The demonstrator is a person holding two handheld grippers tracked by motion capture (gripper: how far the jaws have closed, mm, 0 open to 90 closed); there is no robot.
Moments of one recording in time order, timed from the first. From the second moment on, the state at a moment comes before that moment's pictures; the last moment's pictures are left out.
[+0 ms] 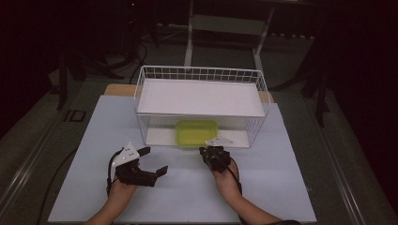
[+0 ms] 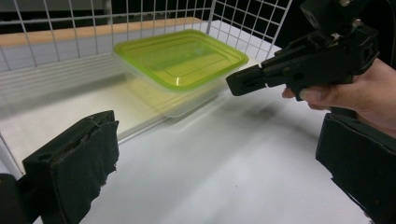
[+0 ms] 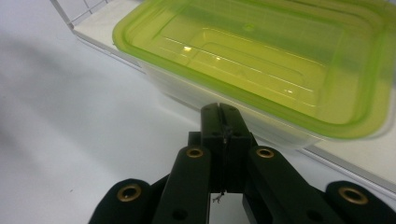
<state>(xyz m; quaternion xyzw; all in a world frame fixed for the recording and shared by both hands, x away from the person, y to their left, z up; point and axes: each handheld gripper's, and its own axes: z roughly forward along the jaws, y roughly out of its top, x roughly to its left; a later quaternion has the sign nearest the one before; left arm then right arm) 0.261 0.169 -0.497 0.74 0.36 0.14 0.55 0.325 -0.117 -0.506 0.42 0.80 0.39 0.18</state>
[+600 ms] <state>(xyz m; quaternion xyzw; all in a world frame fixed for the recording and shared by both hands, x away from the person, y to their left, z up) 0.262 0.165 -0.501 0.74 0.36 0.14 0.55 0.349 -0.108 -0.517 0.43 0.80 0.39 0.18</state>
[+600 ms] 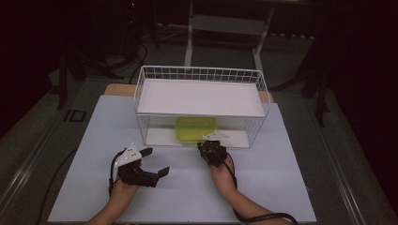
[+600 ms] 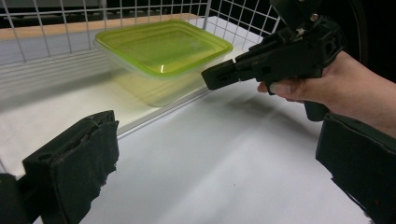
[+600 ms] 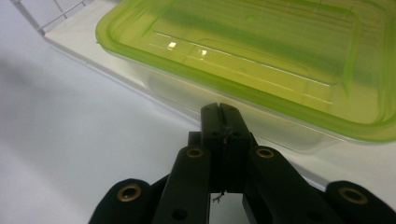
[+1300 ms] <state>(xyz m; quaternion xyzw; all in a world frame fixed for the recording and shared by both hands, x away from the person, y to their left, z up) 0.261 0.165 -0.502 0.74 0.35 0.13 0.55 0.377 -0.097 -0.522 0.44 0.78 0.39 0.20</state>
